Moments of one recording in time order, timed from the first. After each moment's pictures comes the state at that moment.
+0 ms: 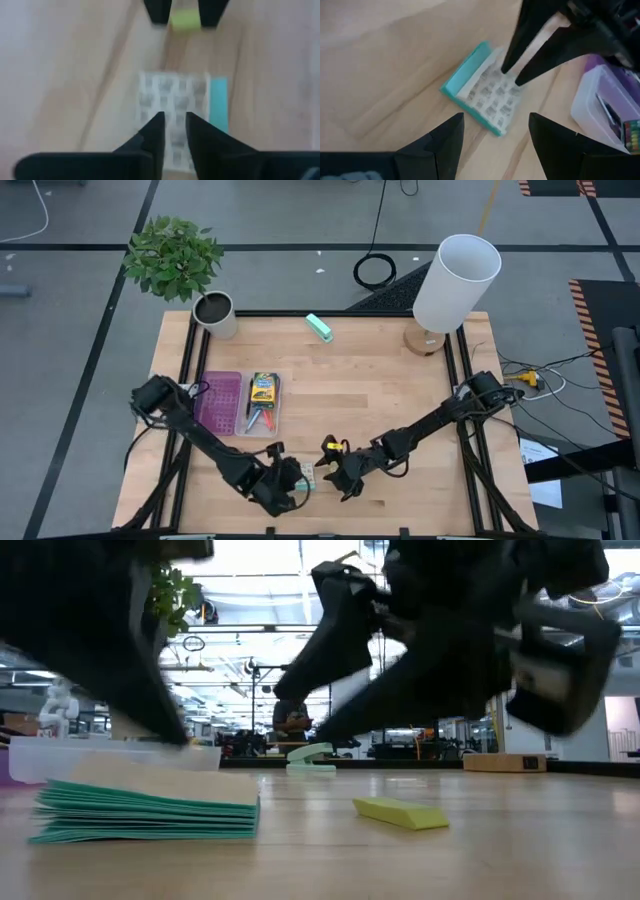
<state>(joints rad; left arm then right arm) -0.68 1.90 1.17 -0.37 -0.47 -0.80 0.47 1.96 1.04 0.28 0.21 -0.52</state>
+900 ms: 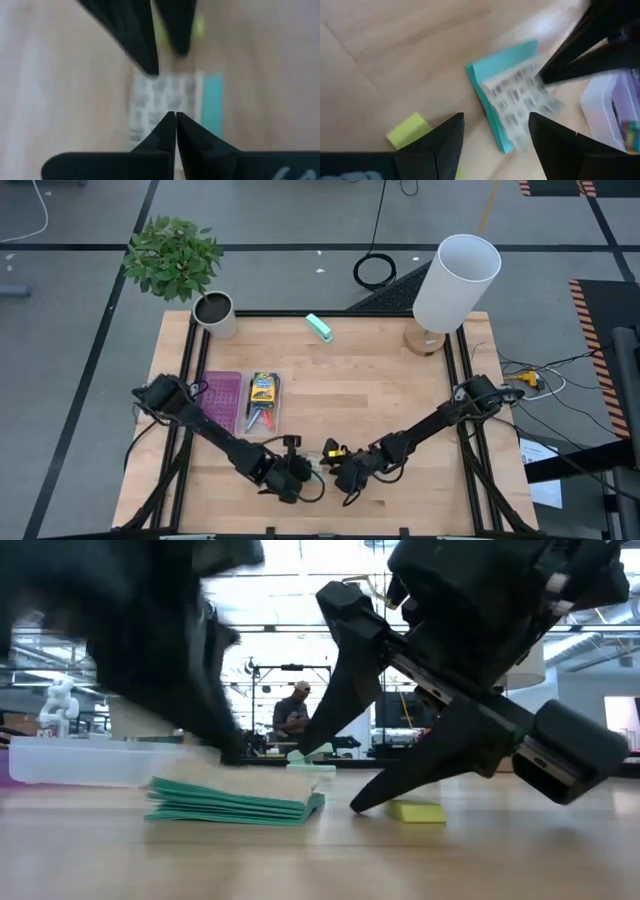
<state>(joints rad) -0.58 1.92 1.17 -0.29 -0.43 -0.32 0.48 1.99 1.05 0.17 0.31 -0.72</state>
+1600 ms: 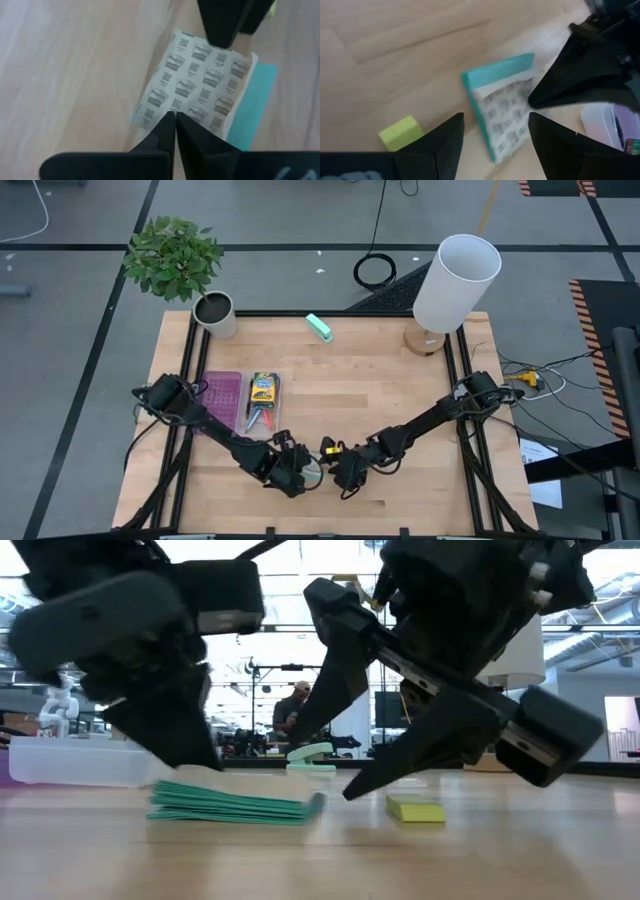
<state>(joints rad) -0.55 1.96 1.17 -0.40 -0.40 -0.74 0.43 1.98 1.05 0.19 0.18 -0.78</state>
